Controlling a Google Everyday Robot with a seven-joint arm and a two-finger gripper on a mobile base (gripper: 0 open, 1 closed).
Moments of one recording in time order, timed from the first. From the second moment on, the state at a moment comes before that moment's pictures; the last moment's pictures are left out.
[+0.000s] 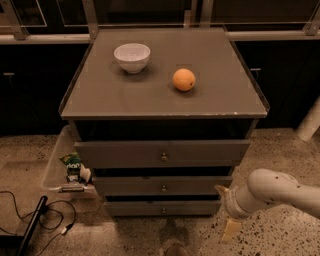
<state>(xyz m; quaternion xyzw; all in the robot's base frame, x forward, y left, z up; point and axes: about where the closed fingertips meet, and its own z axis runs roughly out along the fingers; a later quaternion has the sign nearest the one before) 0.449 -0.237 0.472 -0.64 0.74 0.09 0.17</state>
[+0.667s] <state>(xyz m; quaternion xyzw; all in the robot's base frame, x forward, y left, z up) 0.468 -0.229 0.393 -0.65 0.71 0.10 0.23</state>
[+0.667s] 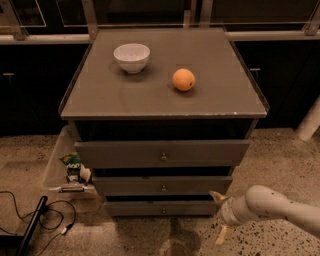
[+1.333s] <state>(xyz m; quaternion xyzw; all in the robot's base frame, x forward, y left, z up) 0.485 -0.226 0.311 -0.65 0.70 0.10 0.28</state>
